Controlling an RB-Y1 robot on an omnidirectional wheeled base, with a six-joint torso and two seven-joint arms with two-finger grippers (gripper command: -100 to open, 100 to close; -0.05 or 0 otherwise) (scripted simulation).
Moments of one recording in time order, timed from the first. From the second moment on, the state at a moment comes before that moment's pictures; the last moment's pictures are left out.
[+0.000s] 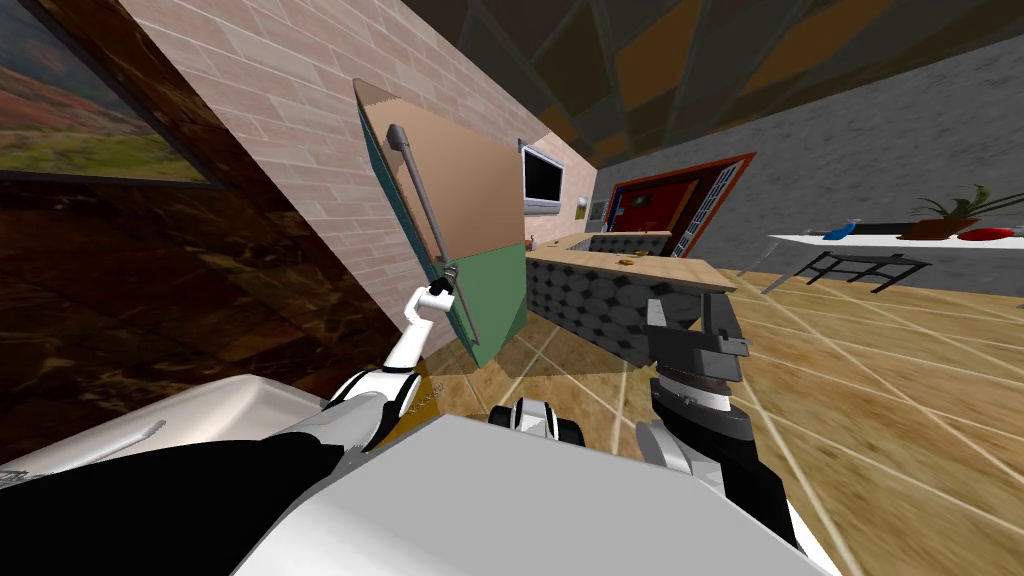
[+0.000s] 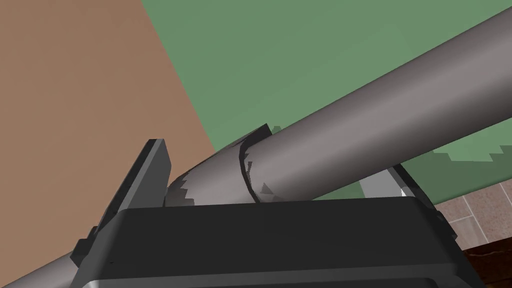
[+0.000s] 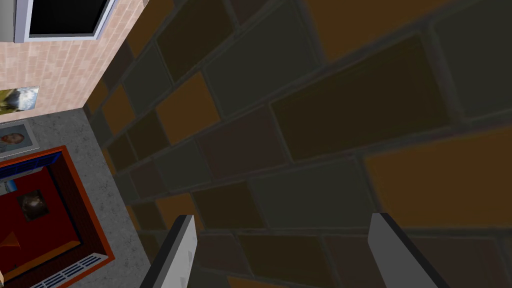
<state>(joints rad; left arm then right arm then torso) -0.44 0.58 0.16 -1.60 -0.12 0.59 0.01 0.53 -0.04 0.03 -2.31 -0.02 -0.63 -0.02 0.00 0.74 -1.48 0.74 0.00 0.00</state>
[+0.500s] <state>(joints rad) -0.41 0.59 0.14 -1.63 -0.10 0.59 0.01 0.53 -0.04 0.03 -2.31 -0.02 -0.63 -0.02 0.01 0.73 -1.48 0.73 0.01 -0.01</state>
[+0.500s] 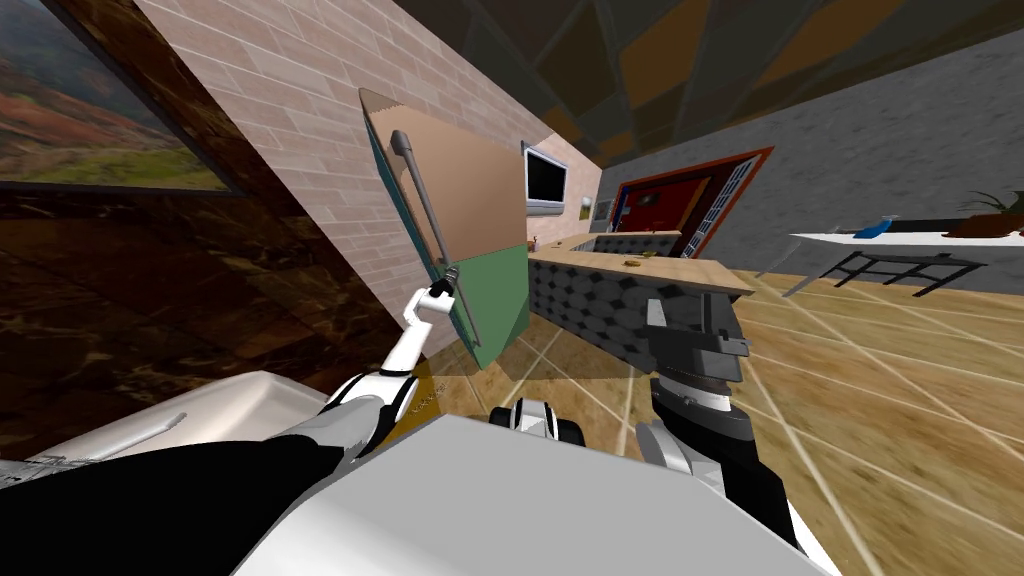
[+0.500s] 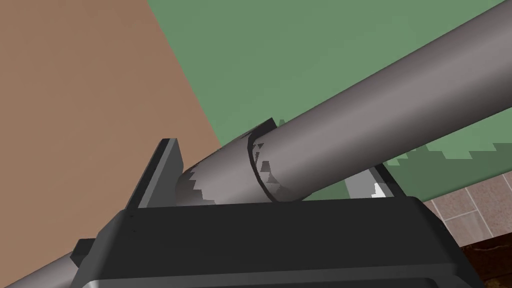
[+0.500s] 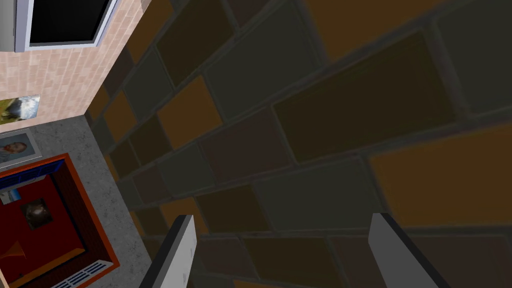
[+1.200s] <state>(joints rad) -0.27 0.64 0.09 -1.87 -0.03 0.62 0.03 0.53 -0.04 0.03 -2.31 -0.02 -0.63 -0.02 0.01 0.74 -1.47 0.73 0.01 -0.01</state>
